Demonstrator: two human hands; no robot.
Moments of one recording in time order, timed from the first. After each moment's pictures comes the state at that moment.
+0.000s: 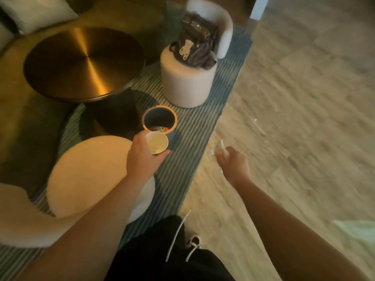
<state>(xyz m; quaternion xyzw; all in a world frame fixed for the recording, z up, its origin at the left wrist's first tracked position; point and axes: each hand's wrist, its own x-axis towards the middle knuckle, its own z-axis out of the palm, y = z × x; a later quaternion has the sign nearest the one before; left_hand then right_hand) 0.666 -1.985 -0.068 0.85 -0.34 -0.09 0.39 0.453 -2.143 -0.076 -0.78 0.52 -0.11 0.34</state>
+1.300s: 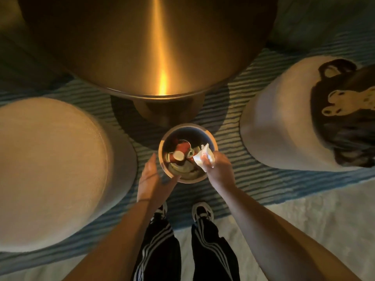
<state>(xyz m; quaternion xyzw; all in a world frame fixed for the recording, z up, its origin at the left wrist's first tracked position) 0.925 -2.313 -0.384 0.88 0.17 -0.15 0.41 0.958 -2.506 -0.399 -0.95 0.11 0.16 0.26</state>
